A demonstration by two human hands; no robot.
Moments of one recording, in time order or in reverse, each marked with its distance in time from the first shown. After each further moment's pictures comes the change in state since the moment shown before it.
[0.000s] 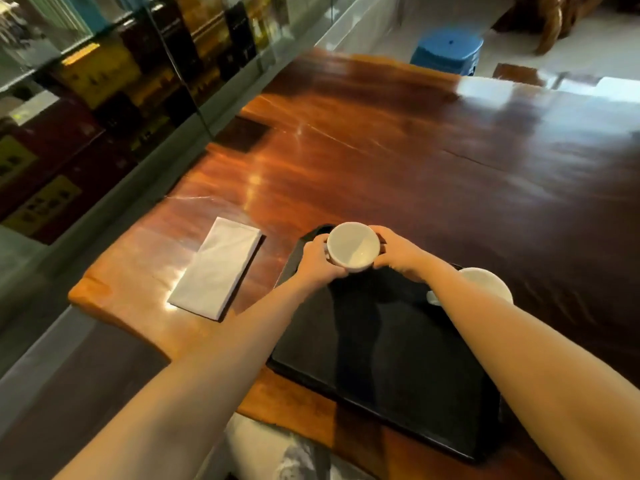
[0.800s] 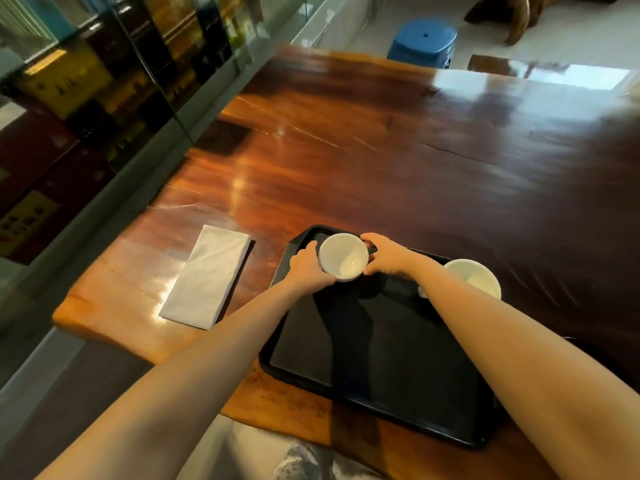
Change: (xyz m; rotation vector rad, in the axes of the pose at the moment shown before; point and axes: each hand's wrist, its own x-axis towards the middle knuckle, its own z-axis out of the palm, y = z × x) left_hand 0.006 -0.003 -0.006 0.349 -0.157 -0.076; right_hand 0.005 0.007 -0.002 -0.241 0.013 0.105
